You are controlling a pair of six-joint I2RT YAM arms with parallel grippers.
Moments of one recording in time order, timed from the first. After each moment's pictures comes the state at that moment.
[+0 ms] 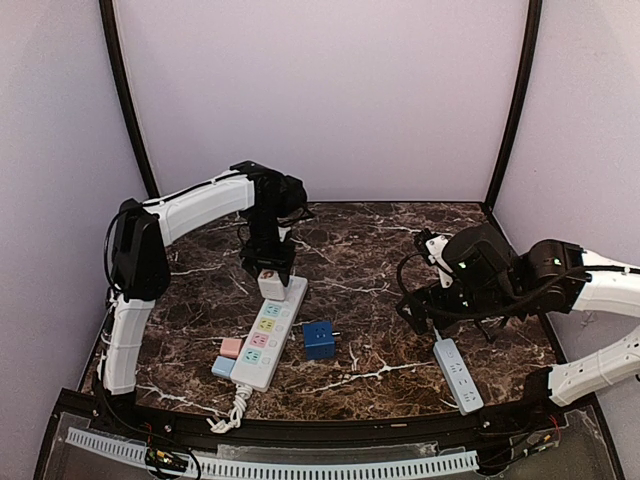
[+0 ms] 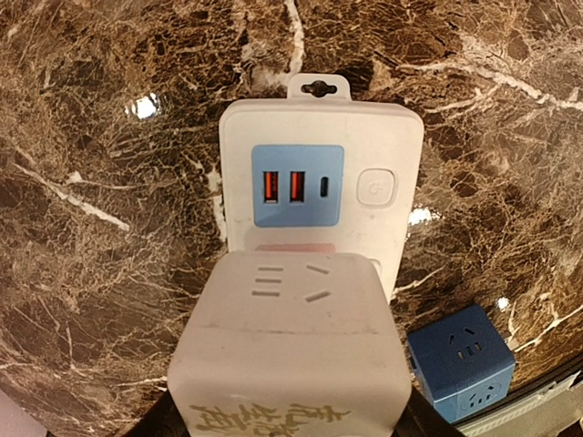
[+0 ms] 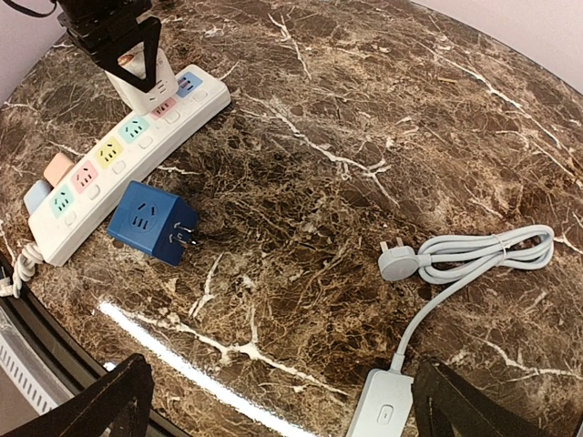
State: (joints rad) left arm -0.67 2.26 2.14 -1.46 0.05 -0.46; right arm 1.14 1.06 0.99 -0.80 0.38 0.50
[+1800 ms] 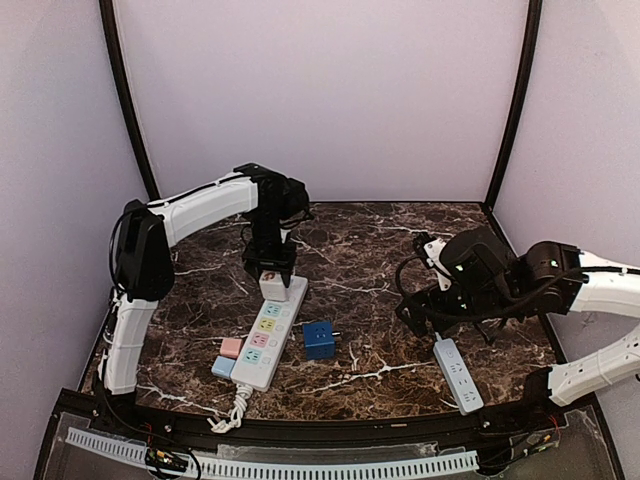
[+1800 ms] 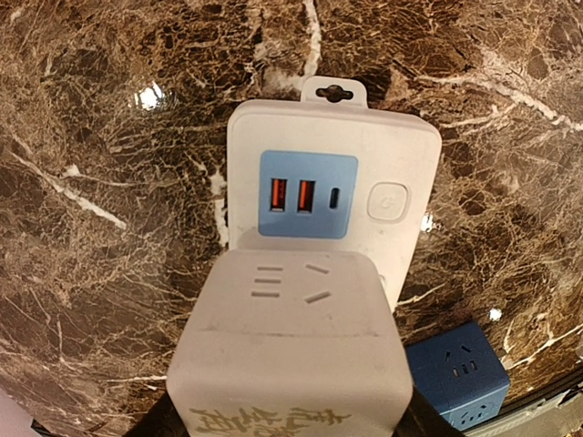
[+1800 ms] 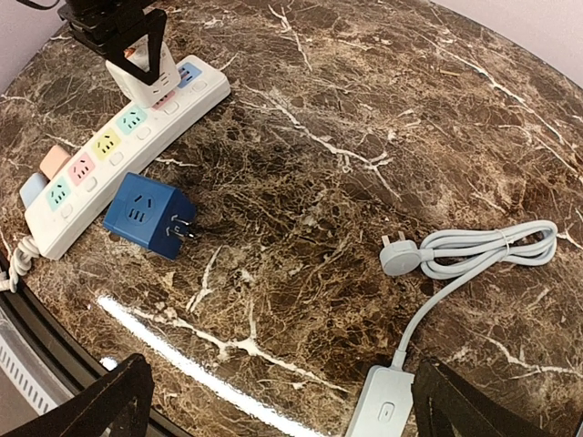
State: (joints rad) left arm -0.68 2.29 2.17 -1.48 0.03 -0.53; right arm 1.14 1.06 0.97 -0.80 0.37 0.50
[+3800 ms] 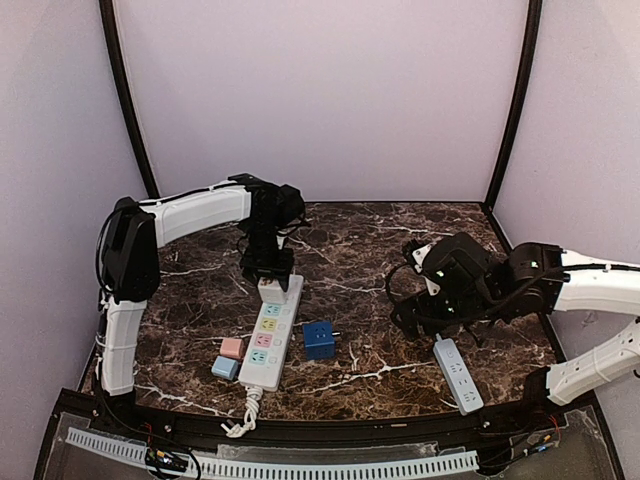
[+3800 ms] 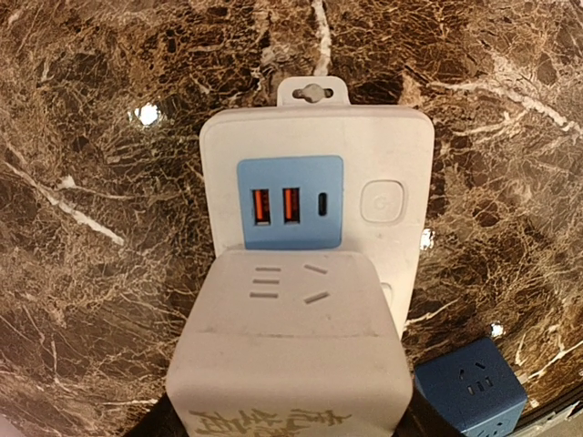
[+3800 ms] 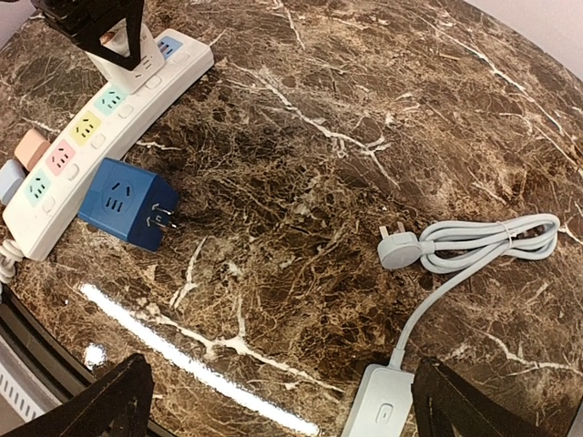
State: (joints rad) left arm -0.69 2.19 1.94 -1.29 0.02 -0.52; right arm 1.14 1.14 0.98 -0.80 0.38 0.50
